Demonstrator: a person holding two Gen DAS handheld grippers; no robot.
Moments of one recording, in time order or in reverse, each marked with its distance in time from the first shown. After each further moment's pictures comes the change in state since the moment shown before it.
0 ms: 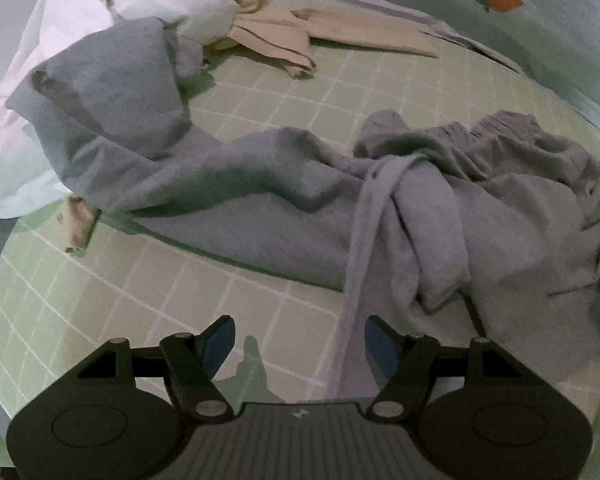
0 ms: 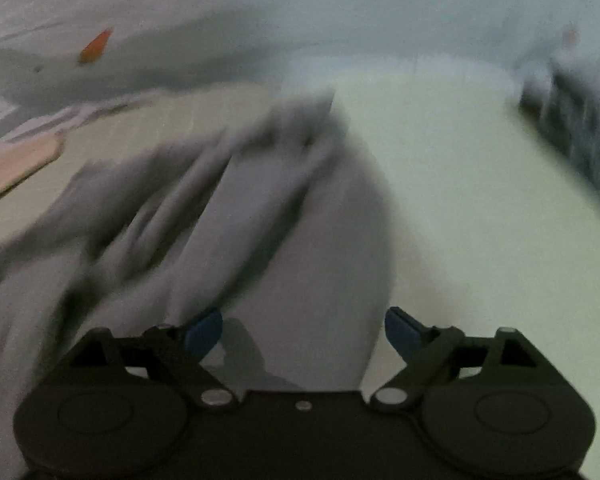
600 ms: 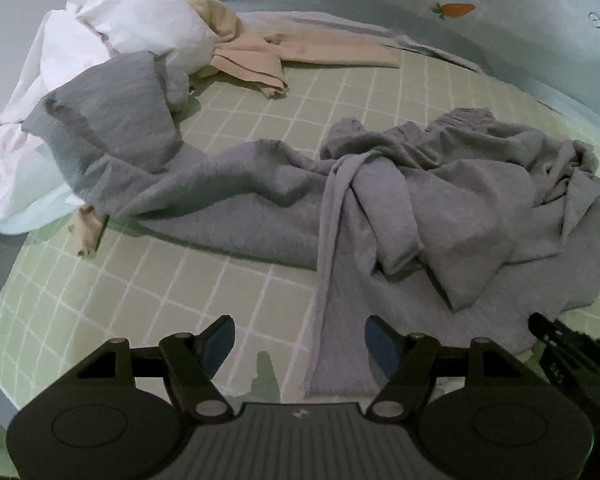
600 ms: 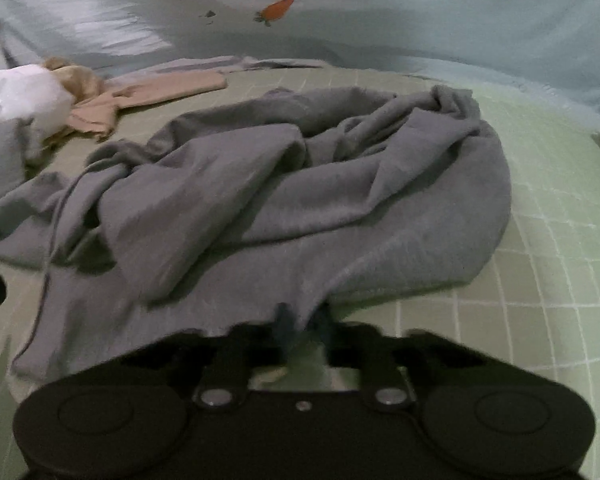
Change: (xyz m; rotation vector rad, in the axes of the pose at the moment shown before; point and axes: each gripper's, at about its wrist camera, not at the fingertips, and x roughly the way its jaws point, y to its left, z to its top) left arm -0.040 -0.009 -0.031 0.055 -0.070 -0.013; right arm -0.051 0.057 -0.083 -0.229 -0.074 0.188
